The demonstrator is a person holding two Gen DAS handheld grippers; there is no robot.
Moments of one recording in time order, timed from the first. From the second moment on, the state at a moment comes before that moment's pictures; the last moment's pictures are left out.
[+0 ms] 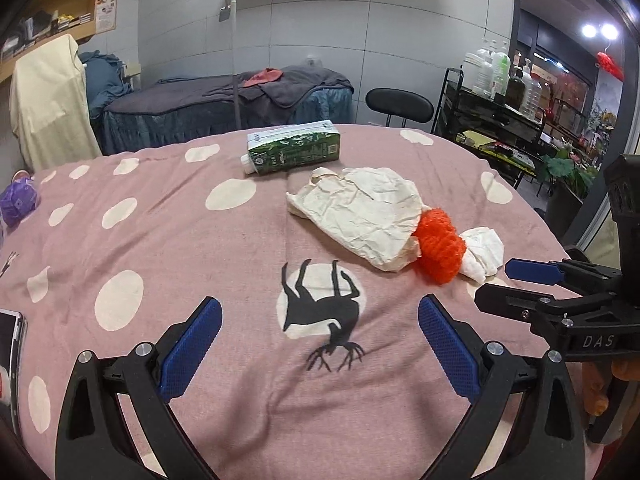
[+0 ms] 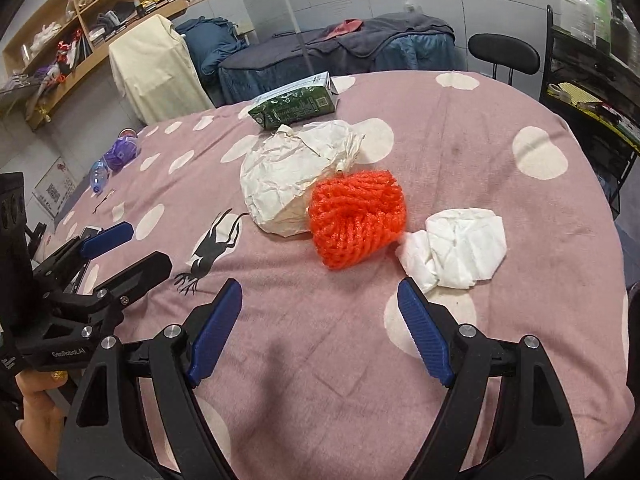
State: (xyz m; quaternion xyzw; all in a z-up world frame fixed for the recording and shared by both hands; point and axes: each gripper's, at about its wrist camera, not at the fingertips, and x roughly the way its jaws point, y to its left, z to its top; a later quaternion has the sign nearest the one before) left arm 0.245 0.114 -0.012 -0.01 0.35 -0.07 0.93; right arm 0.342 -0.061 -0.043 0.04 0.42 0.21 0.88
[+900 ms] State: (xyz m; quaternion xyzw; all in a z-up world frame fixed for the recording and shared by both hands) left arm 0.420 0.130 0.007 0.18 0.38 -0.13 0.90; right arm 0.395 -0.088 -0.045 0.14 0.37 0.25 0.88
